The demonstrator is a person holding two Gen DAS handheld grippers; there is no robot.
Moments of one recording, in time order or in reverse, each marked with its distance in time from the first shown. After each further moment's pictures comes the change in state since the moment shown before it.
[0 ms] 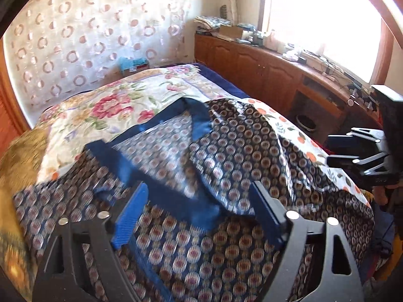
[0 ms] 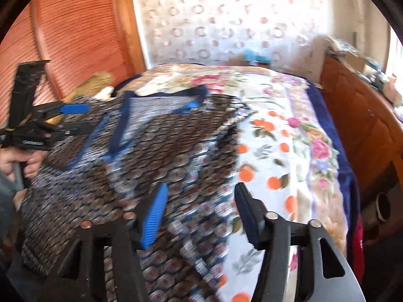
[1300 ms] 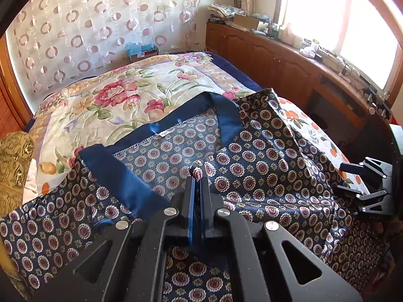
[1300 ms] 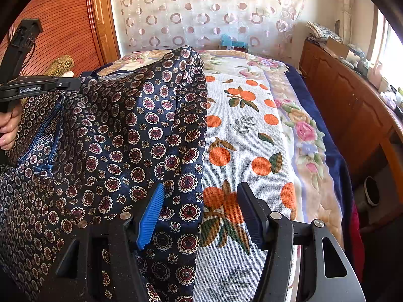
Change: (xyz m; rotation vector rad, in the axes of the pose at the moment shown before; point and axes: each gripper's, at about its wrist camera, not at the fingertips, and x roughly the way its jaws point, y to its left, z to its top) left arm 0.045 0.032 0.015 -0.060 0.055 0.040; right arm 0.052 -0.007 -0.026 0.037 0.067 -0.117
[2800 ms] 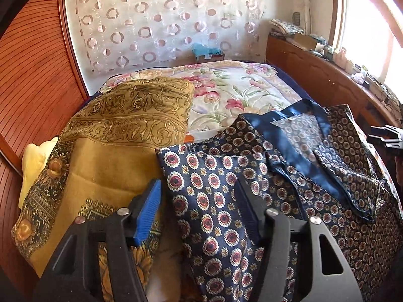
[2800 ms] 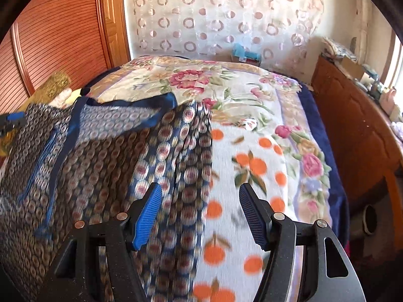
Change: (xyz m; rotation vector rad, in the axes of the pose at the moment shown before) left arm -0.075 0.151 -0.072 -0.171 -0.043 0.256; right arm 0.034 -0.008 0.100 -0.081 -0.018 0.036
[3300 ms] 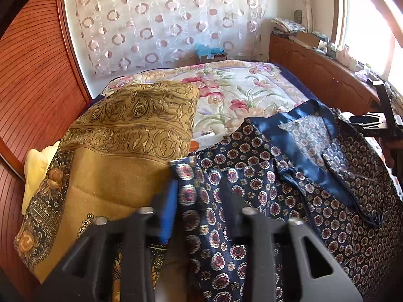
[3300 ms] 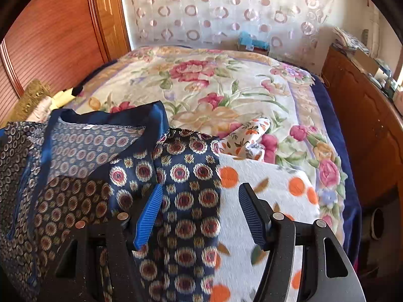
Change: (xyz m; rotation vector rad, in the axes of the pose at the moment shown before) left arm 0.009 0.002 0.008 0.021 0.006 0.032; right arm 0.090 -0.008 0.054 0.002 0.079 0.031
